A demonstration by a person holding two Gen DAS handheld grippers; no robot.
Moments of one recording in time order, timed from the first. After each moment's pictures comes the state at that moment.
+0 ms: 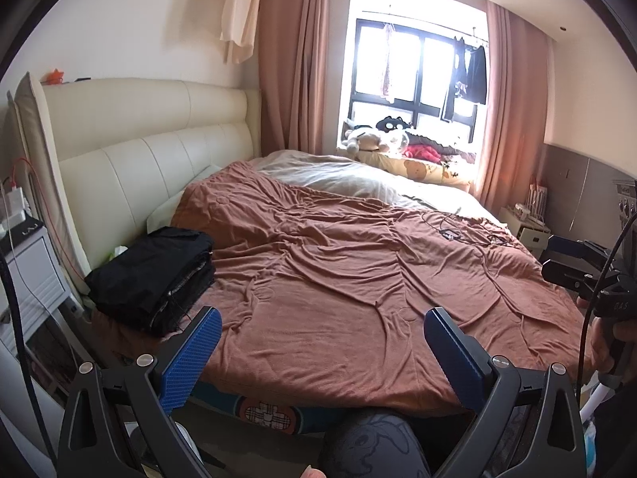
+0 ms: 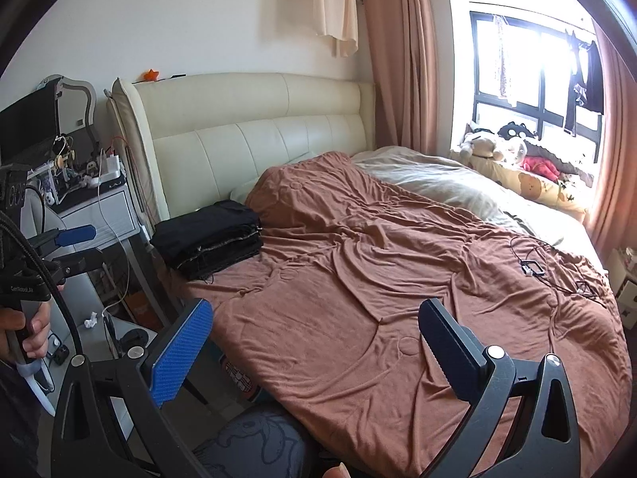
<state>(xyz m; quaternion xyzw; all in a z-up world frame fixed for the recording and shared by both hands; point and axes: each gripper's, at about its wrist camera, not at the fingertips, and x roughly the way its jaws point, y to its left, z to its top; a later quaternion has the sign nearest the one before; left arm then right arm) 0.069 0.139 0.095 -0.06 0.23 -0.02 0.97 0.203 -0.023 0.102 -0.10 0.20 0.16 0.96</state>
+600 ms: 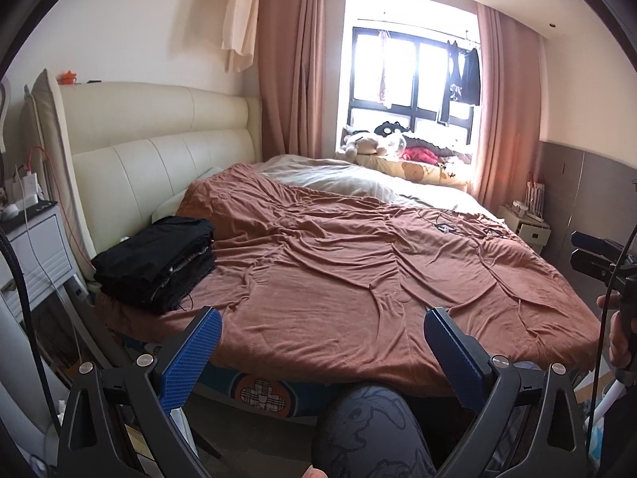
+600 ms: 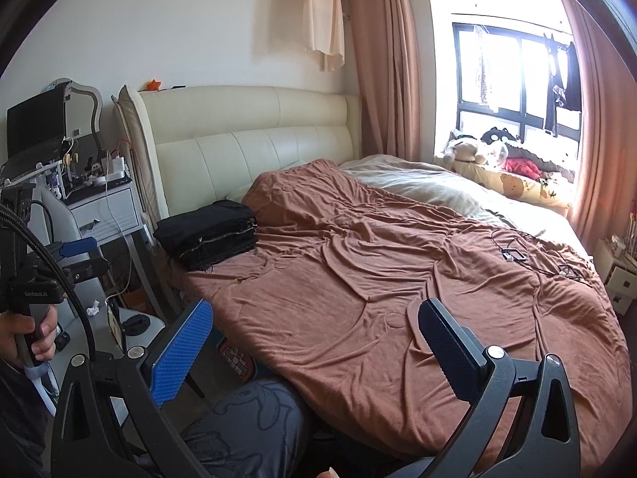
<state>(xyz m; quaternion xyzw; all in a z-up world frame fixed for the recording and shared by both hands) 0.008 0.104 0.051 -0.04 0.20 -0.01 0.98 0.127 -0.050 0.062 -0.09 0.16 0.14 0.97</state>
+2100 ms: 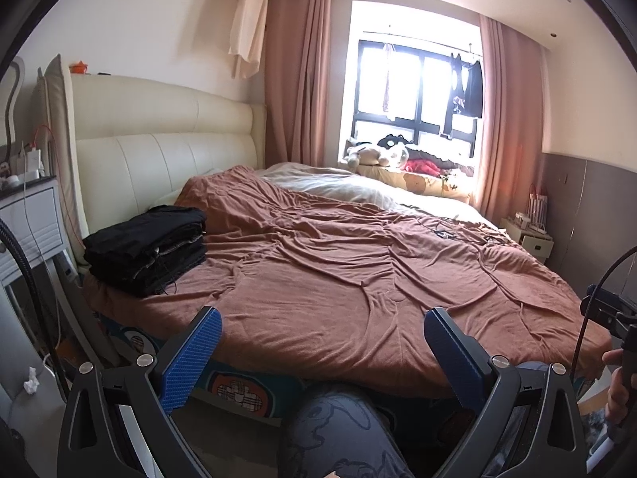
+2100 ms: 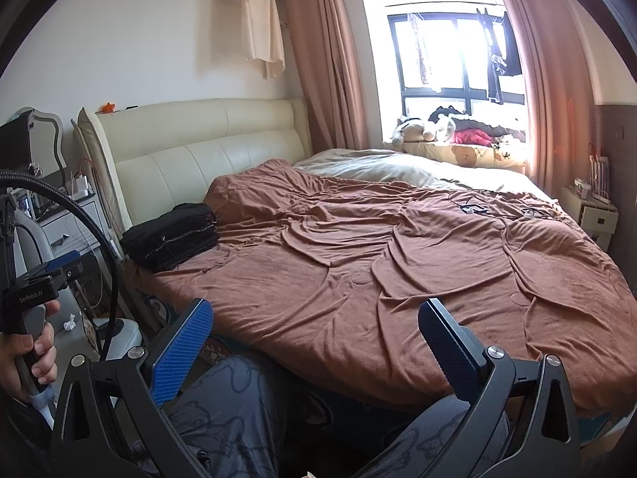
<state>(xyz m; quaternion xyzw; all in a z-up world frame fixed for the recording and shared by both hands) 0.002 0.071 -0.006 -0.06 0.17 0.00 0.98 0.081 -0.083 -0.018 -0.02 0.15 0.08 0.99</state>
